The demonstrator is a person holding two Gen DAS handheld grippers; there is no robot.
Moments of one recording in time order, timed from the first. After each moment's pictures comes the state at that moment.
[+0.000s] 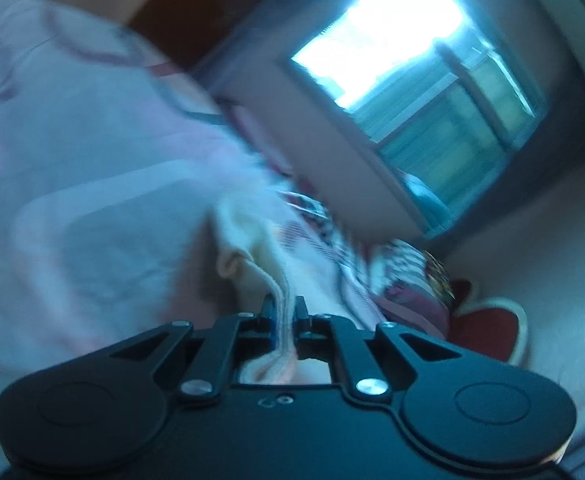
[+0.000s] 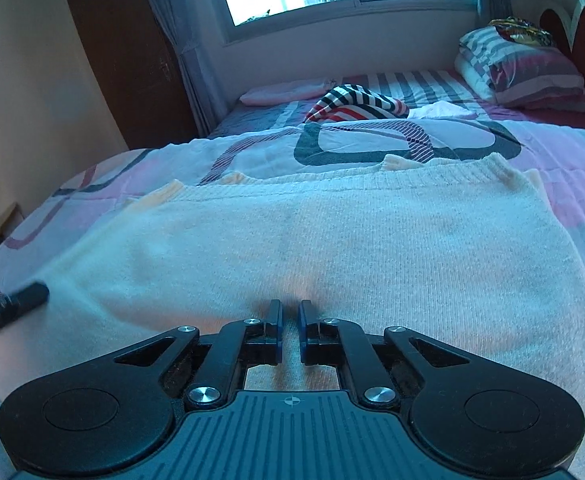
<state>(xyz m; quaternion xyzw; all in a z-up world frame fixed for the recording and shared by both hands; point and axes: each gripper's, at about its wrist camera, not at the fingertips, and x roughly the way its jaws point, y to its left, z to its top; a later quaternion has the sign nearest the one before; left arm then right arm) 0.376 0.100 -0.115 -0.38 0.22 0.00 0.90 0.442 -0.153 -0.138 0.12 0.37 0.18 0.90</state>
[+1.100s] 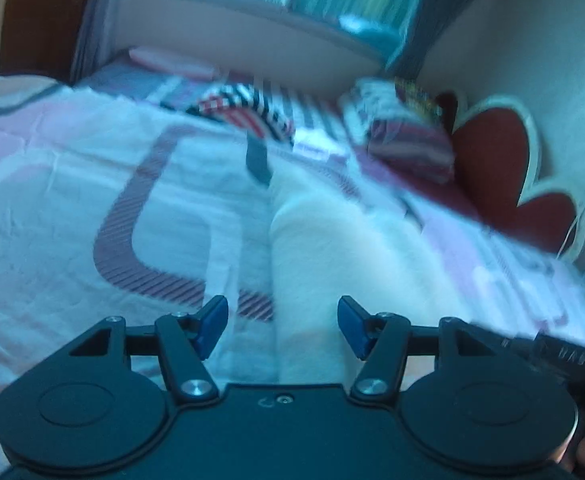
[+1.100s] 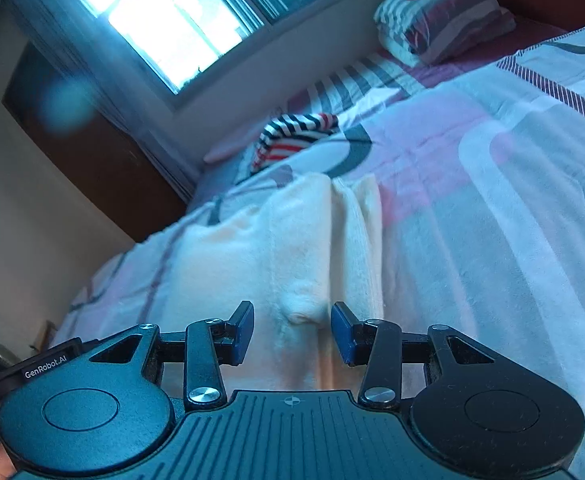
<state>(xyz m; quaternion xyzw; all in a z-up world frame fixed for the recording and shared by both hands) 0.458 -0.020 -0.117 -0.14 0.38 -0.09 0.91 0.431 -0.309 -0.121 0.28 0.36 0.14 0.88</state>
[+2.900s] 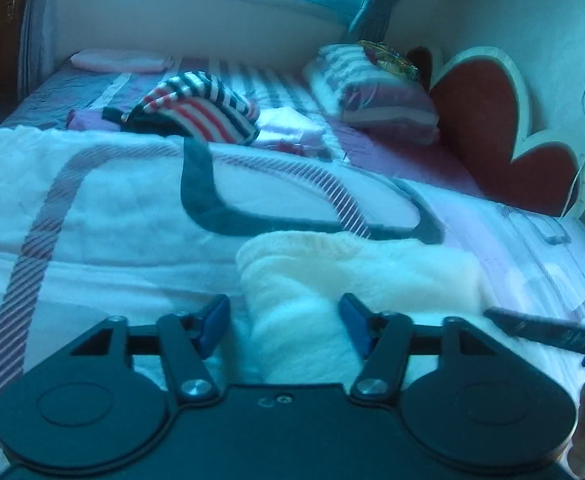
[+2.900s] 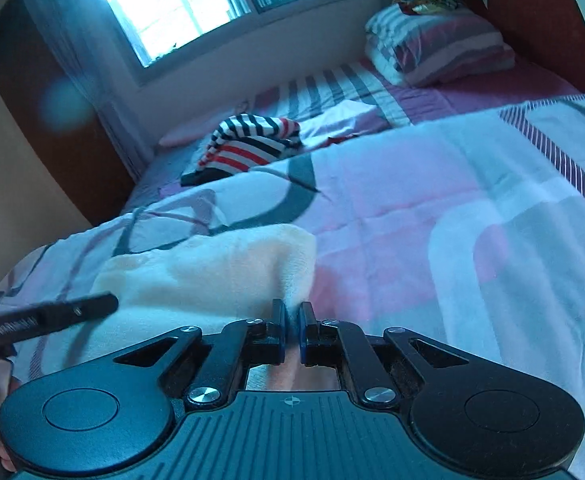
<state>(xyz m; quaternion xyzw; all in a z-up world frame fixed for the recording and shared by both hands) 0.569 -0.048 -0.143 -0.09 0.40 -0.14 0.90 0.518 -0.337 -0.145 0.20 0.38 0.09 0.90</state>
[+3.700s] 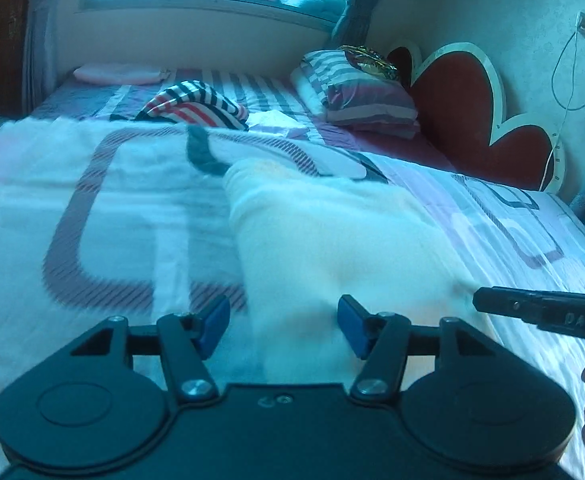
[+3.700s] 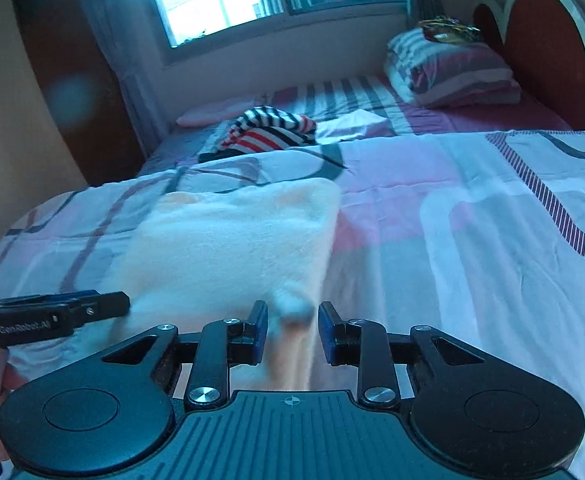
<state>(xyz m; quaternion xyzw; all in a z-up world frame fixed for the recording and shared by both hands) 0.442 -0.038 -0.116 -0.07 0.38 -0.15 0.91 0.412 -0.296 -0.102 0.12 0.37 0.13 0.91</state>
